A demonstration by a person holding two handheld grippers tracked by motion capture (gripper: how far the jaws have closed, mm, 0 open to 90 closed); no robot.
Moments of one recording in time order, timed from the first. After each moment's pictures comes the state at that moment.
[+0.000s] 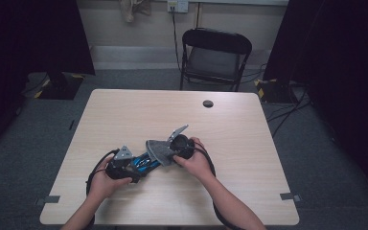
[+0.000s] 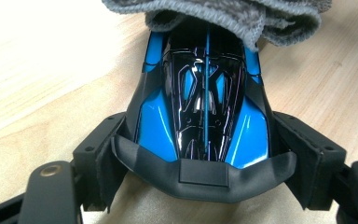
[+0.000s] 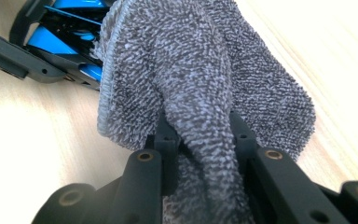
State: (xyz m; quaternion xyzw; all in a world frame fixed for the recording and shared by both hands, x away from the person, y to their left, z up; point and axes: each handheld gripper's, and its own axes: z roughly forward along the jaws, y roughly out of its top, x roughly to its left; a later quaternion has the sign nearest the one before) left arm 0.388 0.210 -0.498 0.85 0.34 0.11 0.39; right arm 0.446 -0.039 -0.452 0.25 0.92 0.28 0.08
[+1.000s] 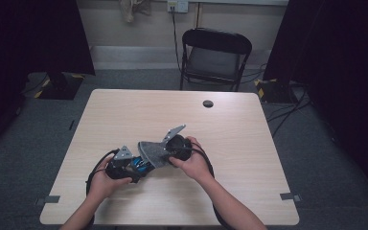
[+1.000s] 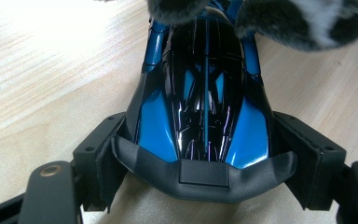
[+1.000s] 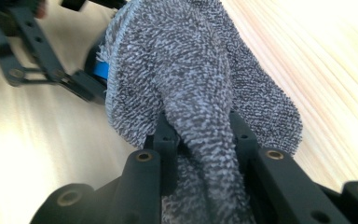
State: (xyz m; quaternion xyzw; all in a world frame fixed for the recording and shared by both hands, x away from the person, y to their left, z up) left arm 0.388 0.210 -0.498 0.85 0.34 0.11 0.39; right arm 0.425 -0.026 -0.424 0.21 0.92 0.32 0.08
